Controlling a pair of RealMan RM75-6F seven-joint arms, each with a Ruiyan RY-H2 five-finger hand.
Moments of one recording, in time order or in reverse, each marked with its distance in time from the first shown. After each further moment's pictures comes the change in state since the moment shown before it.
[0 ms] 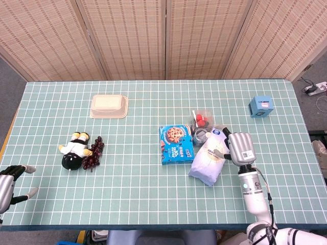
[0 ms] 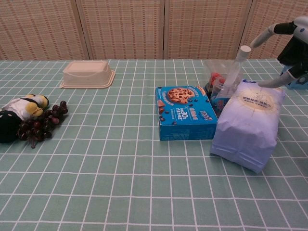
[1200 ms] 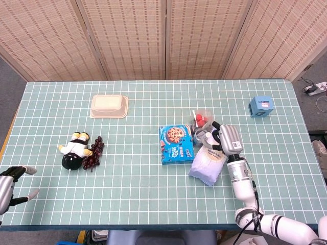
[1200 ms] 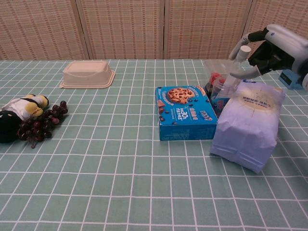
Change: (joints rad) left arm -0.001 0.028 0.014 -0.016 0.019 -0.005 -0.061; right arm 0.093 -0.125 0.072 0.191 0.059 -0.125 0.273
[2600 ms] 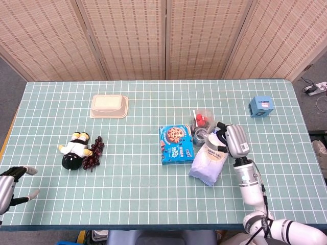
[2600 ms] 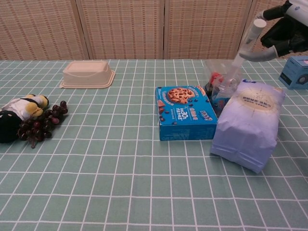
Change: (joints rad) left arm -0.007 0.005 0.004 -0.004 -0.006 -0.019 0.001; right arm -0.047 0.096 -0.024 -0.098 -0.140 0.104 0.109
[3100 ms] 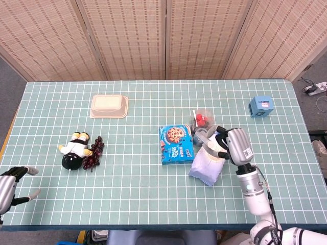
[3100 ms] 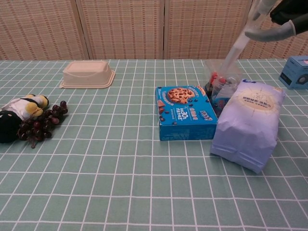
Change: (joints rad) left arm -0.004 -0.002 0.002 -0.001 -0.002 -0.008 0.013; right arm -0.039 0.110 -0.026 -0.219 -0.094 0.065 -0.054
